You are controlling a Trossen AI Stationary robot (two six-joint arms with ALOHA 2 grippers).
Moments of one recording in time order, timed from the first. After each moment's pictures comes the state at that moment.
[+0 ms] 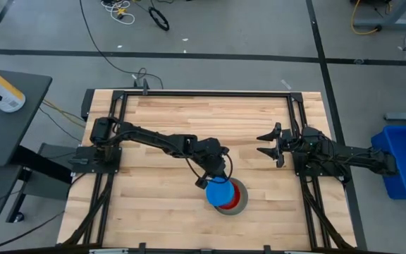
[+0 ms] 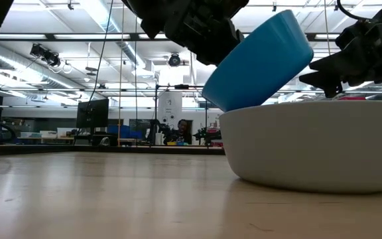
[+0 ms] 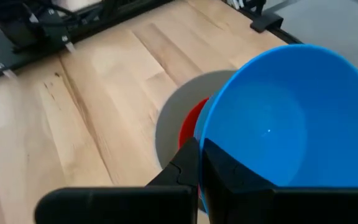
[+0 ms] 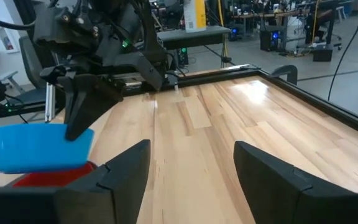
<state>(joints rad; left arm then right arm) -0.07 1.93 1.37 -0.05 0.33 0.38 -0.22 0.20 0.04 0.07 -0.16 0.13</state>
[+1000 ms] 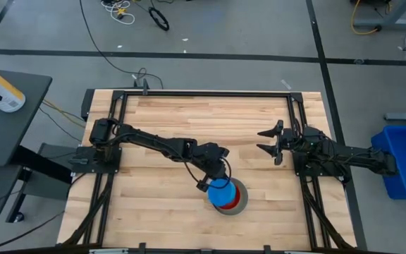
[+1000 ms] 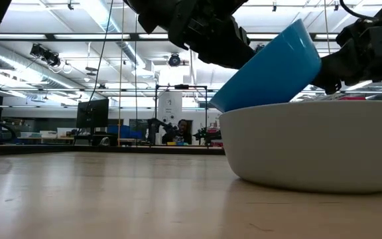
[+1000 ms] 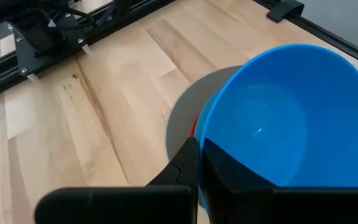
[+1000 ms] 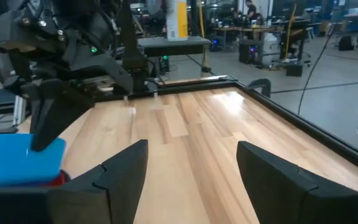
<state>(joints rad) -0.10 1.93 1.37 -0.04 0.21 0.41 -0.22 0.20 0.04 0.10 -0.07 0.06</state>
